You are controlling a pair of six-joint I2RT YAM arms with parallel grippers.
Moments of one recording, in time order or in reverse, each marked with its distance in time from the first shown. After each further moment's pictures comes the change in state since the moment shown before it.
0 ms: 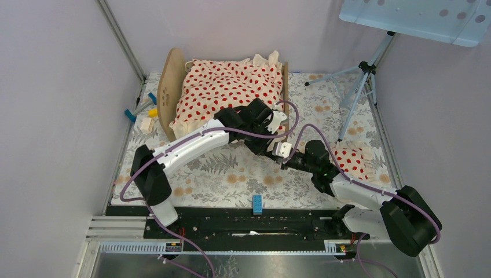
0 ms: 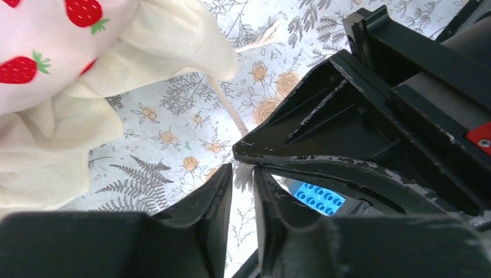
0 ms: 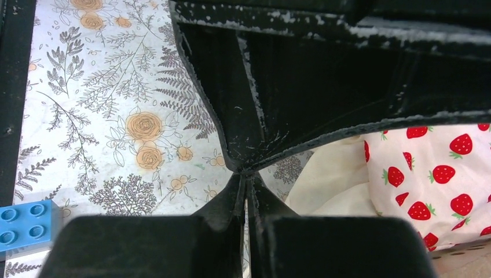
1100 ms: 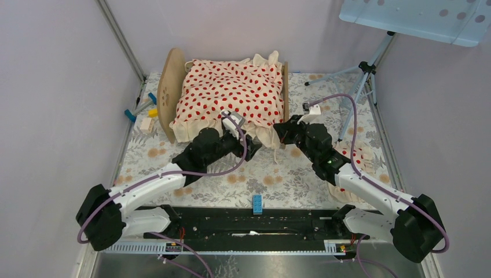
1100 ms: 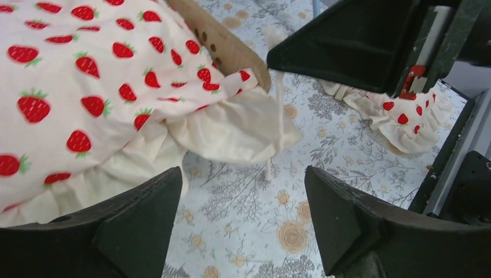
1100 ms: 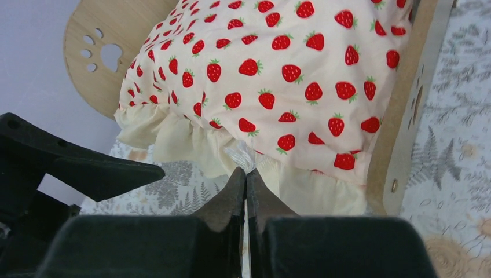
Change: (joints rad) left arm 0.101 -0.590 -0.908 1.144 -0.098 -0.125; right arm -0.001 -0.060 0.263 -0.298 0.673 1.012
